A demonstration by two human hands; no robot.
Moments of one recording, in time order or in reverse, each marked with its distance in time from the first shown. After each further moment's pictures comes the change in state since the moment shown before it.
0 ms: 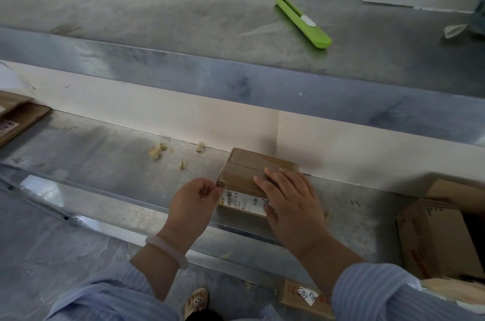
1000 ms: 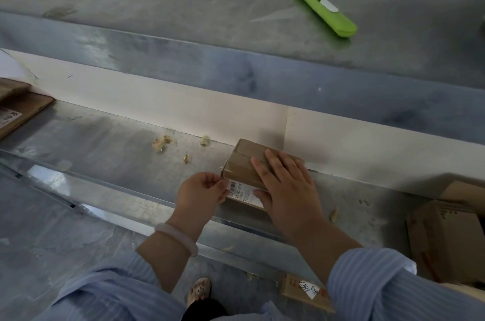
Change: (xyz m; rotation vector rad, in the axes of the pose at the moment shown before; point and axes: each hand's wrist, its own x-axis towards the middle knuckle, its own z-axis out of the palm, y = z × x) left_hand 0.011 0.005 0.010 -0.426 -0.016 -0.283; right_hand 0.029 -0.006 0.011 -0.046 -0.145 0.056
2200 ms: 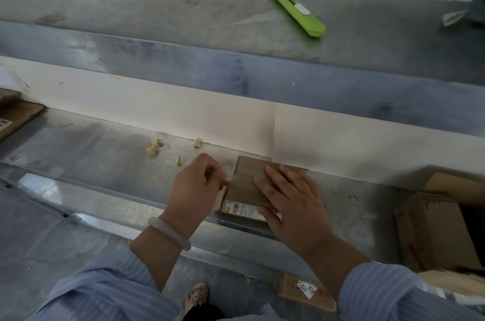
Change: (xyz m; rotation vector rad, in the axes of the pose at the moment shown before) left_hand -0.007 0.016 -0.004 0.432 0.030 0.603; right_hand -0.043 0.019 -0.003 0.045 0.101 -0.065
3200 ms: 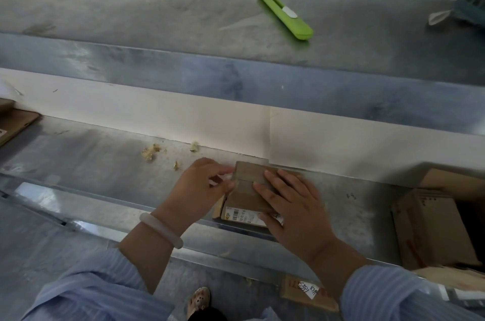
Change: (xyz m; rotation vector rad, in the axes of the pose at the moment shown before) left_hand 0.012 0.008 -0.009 0.116 -0.296 0.043; right_hand -0.007 0.005 0.002 0.027 0.012 0.005
